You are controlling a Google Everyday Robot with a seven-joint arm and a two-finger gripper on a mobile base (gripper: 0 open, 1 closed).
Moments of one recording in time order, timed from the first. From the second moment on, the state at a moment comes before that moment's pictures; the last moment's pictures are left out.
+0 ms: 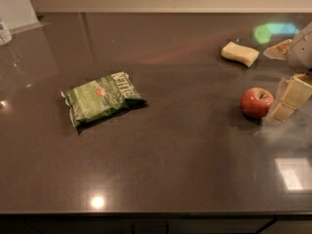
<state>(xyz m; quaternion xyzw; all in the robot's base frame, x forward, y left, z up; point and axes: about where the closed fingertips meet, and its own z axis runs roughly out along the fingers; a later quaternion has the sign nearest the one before) 0.492 -0.256 0.922 -0.60 0.77 0.04 0.22</state>
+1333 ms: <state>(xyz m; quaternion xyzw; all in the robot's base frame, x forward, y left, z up) 0.519 -0.280 0.866 -0.58 0.78 0.08 0.20</state>
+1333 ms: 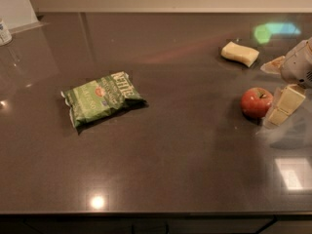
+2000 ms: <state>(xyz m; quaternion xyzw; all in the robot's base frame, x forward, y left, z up) 0.517 -0.279 0.851 -0.58 0.79 0.09 0.19</state>
